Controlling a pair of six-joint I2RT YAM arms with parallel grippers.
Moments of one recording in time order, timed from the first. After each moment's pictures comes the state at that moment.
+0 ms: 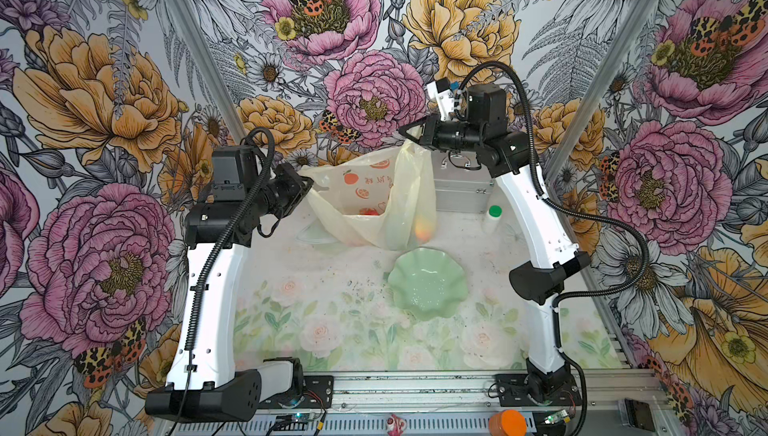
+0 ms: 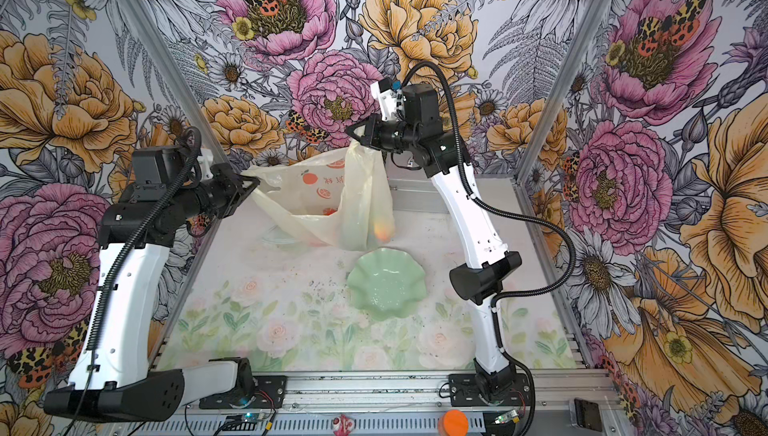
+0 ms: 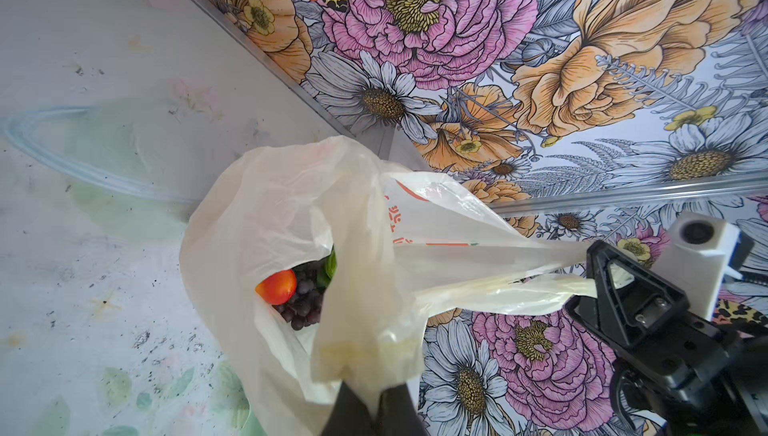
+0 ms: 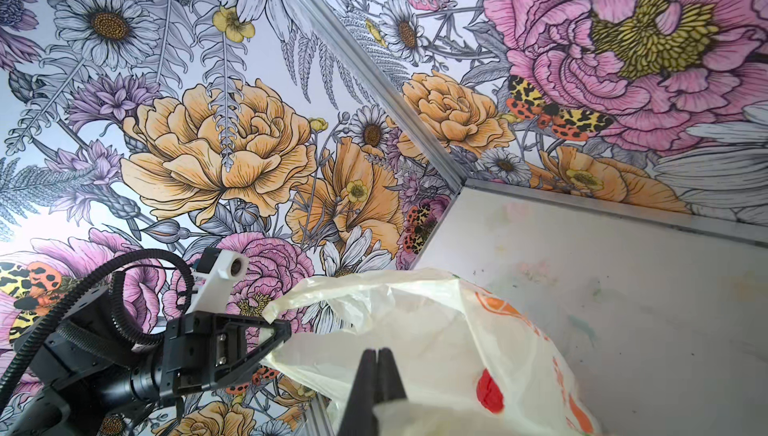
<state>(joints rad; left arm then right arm) -0.02 1.26 1.68 -0.96 0.41 -0.86 0.46 2.10 2.70 -0.88 -0.64 0.60</state>
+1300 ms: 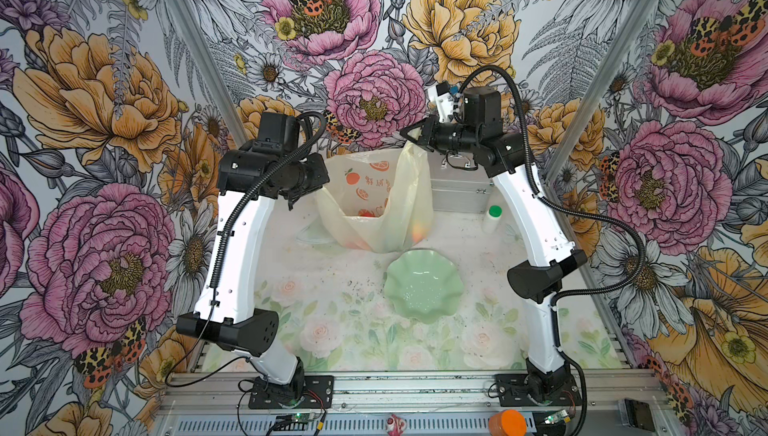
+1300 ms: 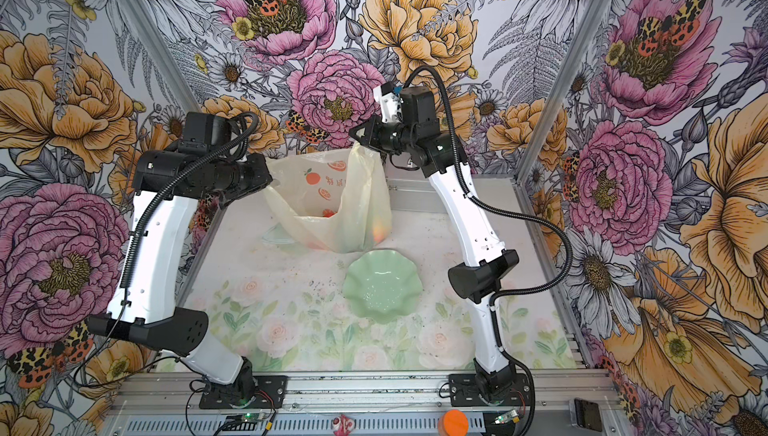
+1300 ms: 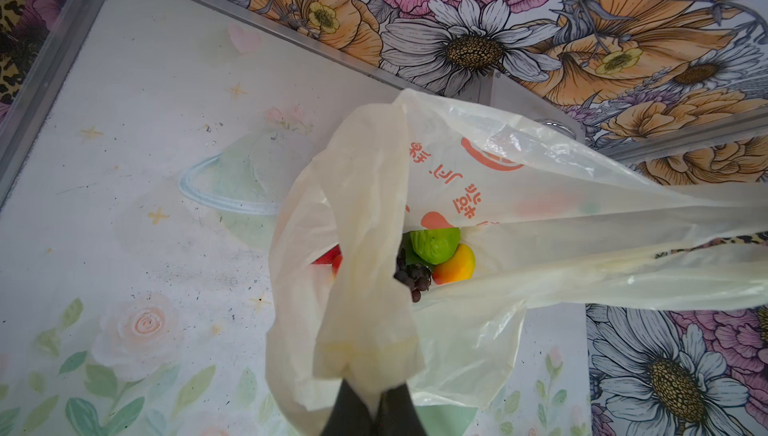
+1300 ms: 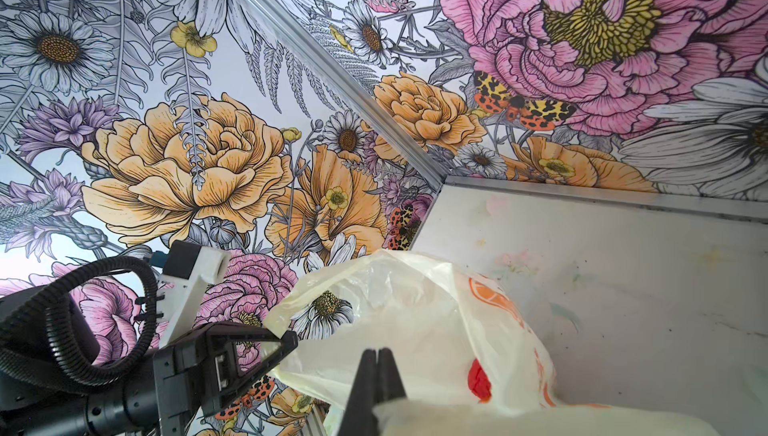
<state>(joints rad) -0.19 1.62 2.23 -1.40 0.06 -0.53 0.45 2.15 2.75 -0.89 -0.57 0.64</state>
